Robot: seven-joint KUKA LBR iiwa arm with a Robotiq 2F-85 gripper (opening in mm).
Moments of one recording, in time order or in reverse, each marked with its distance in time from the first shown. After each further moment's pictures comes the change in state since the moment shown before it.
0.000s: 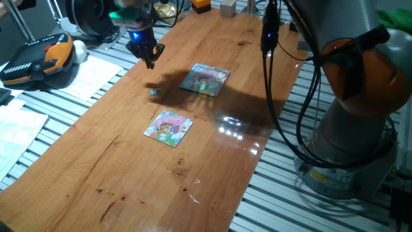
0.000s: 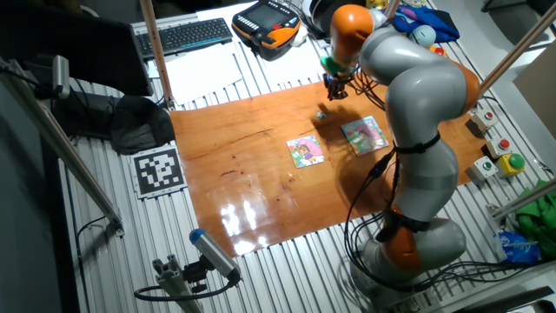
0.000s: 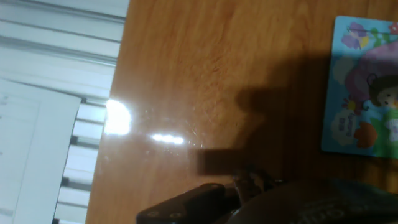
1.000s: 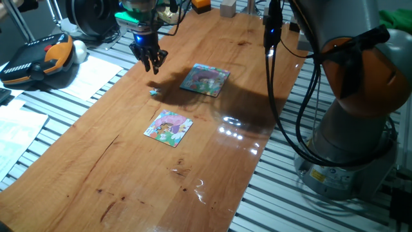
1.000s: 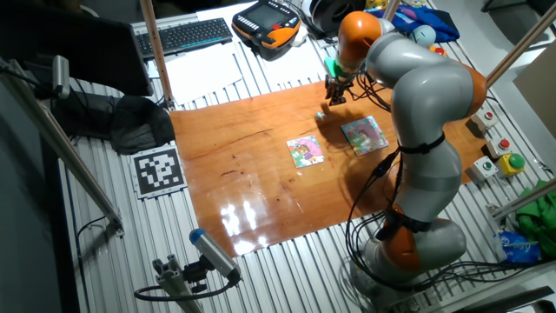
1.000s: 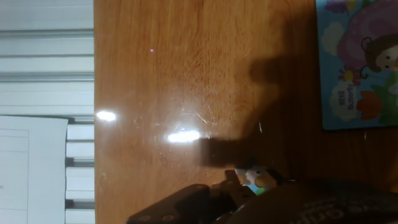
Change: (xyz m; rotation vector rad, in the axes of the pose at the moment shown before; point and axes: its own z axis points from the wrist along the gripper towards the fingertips) arm 0.007 -0.004 0.018 -0.066 0.052 0.183
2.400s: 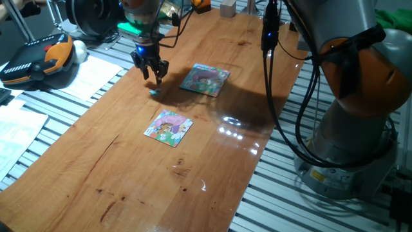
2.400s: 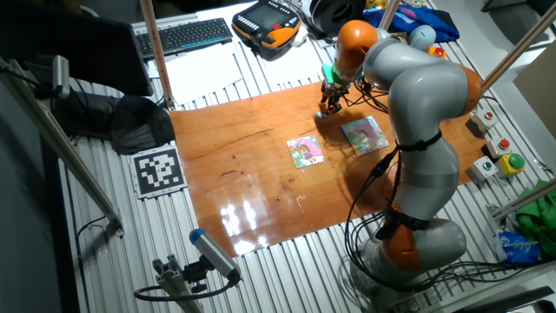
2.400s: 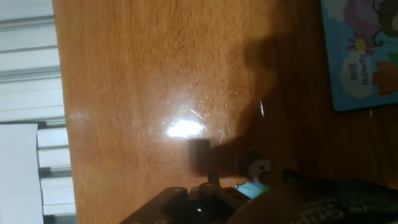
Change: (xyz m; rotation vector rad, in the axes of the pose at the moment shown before) arm 0.007 -0.005 0.038 -0.006 0.019 0.044
